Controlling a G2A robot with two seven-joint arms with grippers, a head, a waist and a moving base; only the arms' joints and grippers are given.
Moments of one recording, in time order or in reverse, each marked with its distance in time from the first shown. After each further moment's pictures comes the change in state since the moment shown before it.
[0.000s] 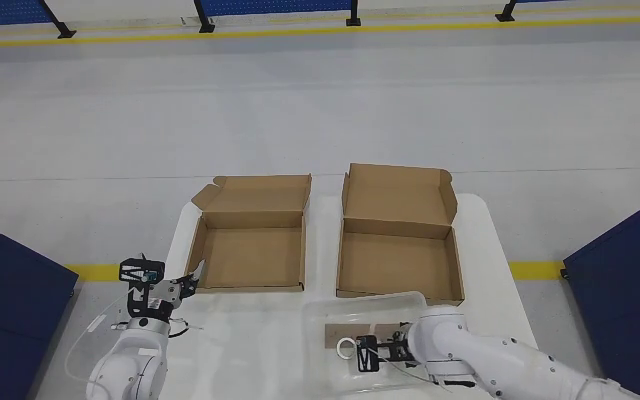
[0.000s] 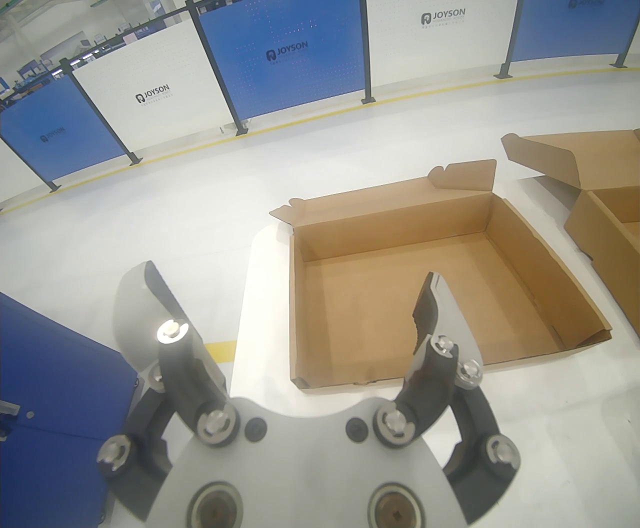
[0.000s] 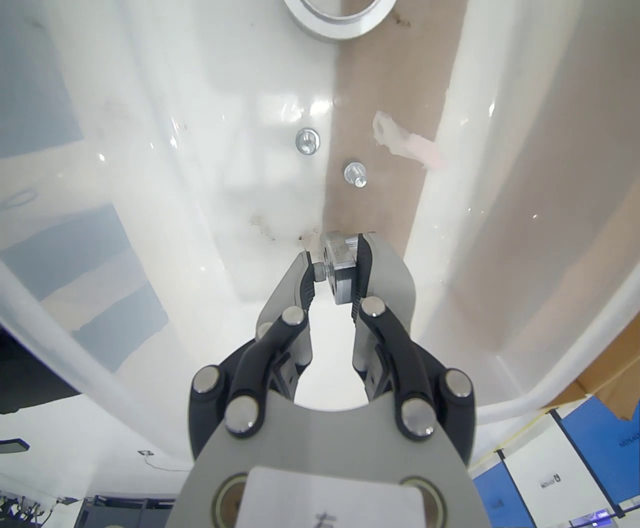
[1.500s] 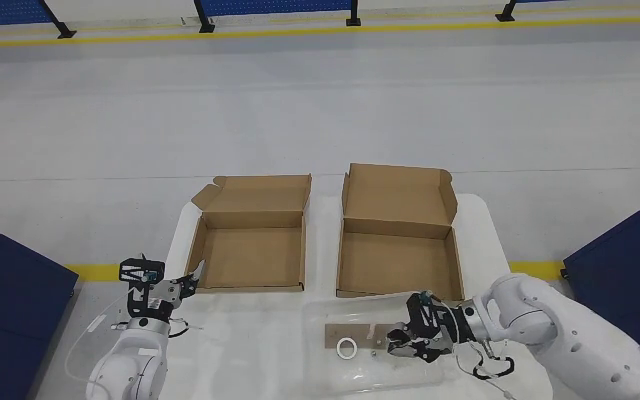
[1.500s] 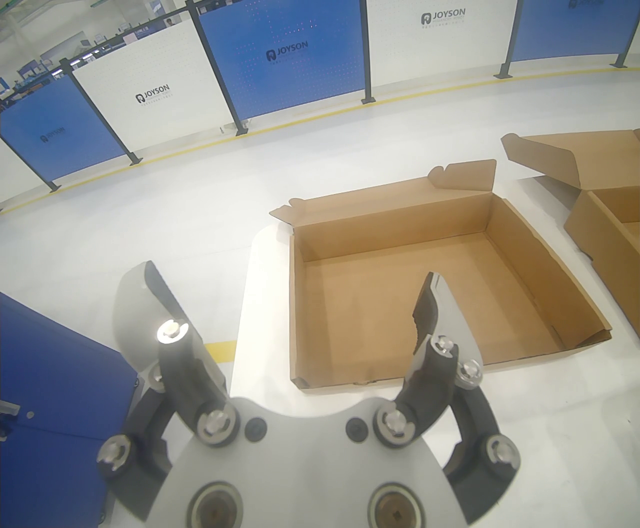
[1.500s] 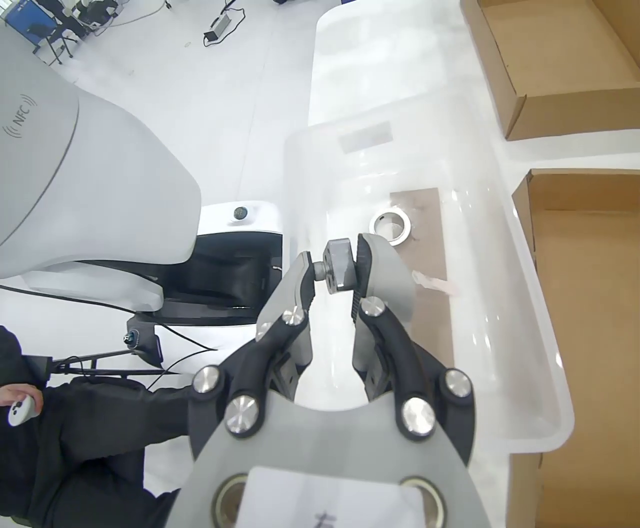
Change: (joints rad) left arm 0.000 0.000 0.000 0.000 0.000 0.000 0.000; right arm -0.208 0.180 0.422 0.154 0.595 -0.502 -0.614
